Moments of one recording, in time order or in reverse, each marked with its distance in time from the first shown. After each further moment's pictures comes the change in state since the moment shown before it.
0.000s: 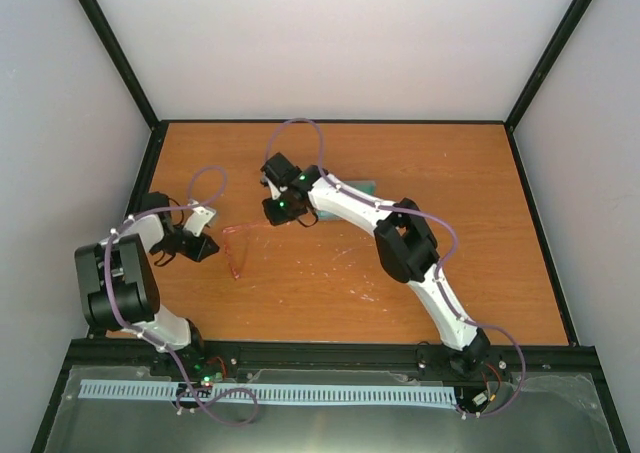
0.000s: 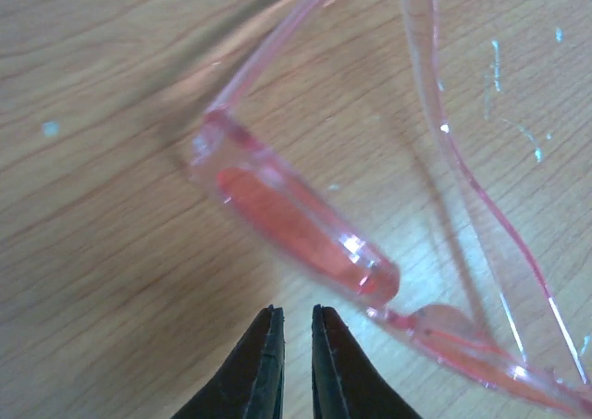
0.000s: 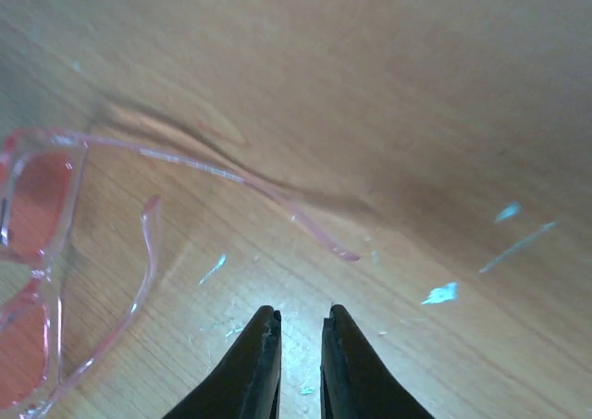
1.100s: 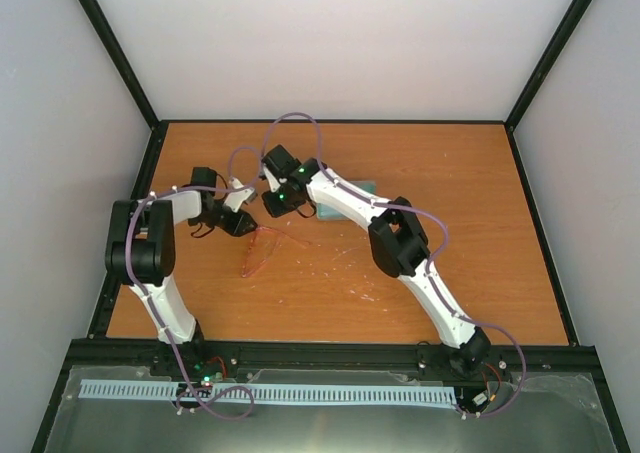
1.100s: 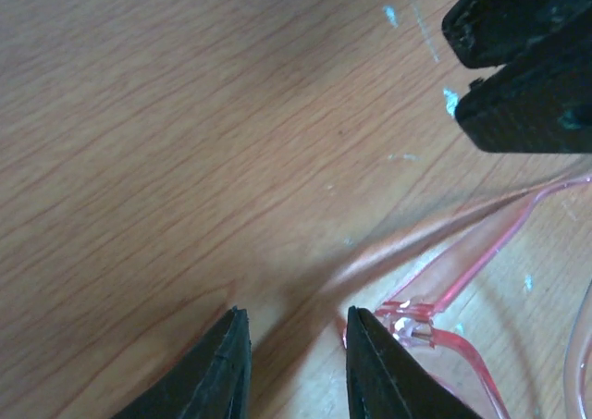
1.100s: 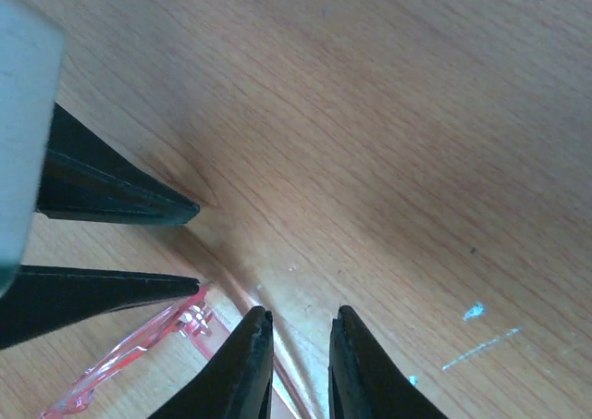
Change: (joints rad) left arm -0.303 0.317 0.225 0.194 0.040 -0.193; right arm -0.042 0.108 0.180 -0.026 -0.001 -0.117
